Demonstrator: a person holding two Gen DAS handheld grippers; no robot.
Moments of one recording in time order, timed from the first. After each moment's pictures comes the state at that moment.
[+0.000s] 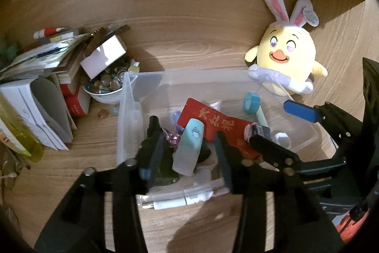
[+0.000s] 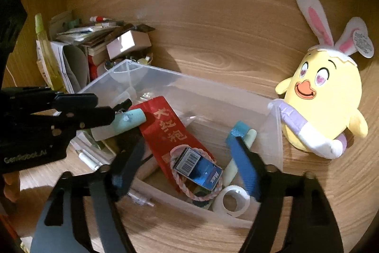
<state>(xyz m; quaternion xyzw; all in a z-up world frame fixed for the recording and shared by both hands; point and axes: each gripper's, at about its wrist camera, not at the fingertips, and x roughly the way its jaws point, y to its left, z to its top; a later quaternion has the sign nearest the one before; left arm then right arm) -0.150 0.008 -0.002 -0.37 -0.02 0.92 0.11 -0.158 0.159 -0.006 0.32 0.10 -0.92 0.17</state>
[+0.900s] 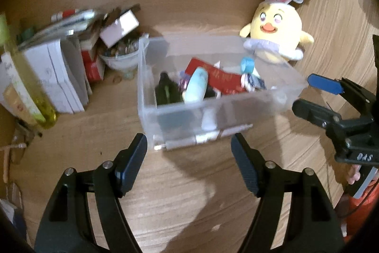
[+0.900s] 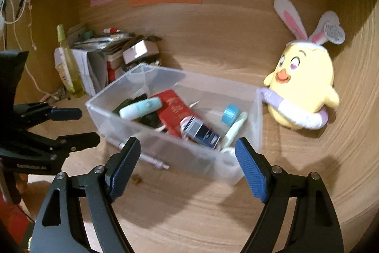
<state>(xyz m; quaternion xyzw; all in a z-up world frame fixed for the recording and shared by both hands) -0.084 -0.012 -0.029 -0.40 0.00 0.91 0.12 -0.090 0.181 -0.001 0.32 0.08 -0.93 0.19</state>
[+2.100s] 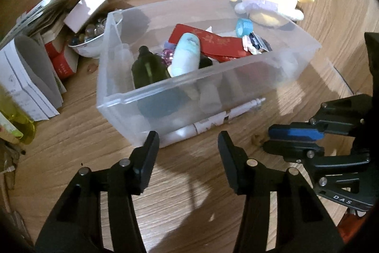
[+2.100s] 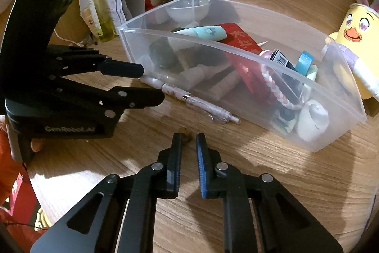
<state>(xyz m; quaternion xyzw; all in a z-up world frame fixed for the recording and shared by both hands) -0.109 0.015 -0.068 -0.45 0.08 0.88 0.16 -0.094 0.134 -0.068 0.42 0.10 -0.86 0.28</state>
